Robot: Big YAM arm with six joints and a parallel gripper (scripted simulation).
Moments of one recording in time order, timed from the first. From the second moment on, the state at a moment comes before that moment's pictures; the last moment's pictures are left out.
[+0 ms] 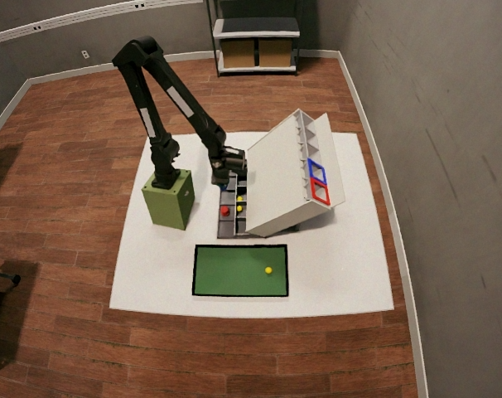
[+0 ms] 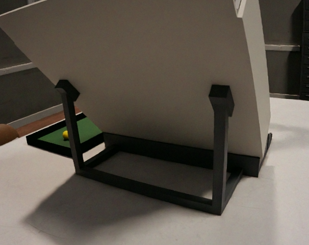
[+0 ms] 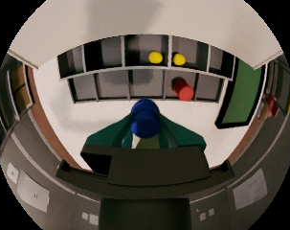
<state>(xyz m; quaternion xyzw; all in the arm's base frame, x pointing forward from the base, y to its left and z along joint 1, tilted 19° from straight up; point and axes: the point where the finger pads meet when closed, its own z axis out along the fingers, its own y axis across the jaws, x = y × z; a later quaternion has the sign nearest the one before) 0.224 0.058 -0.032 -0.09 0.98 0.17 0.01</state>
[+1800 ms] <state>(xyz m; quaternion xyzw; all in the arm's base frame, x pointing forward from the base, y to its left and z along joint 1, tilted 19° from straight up) 0.226 0.079 -0.097 -0.09 0.98 0.17 0.01</state>
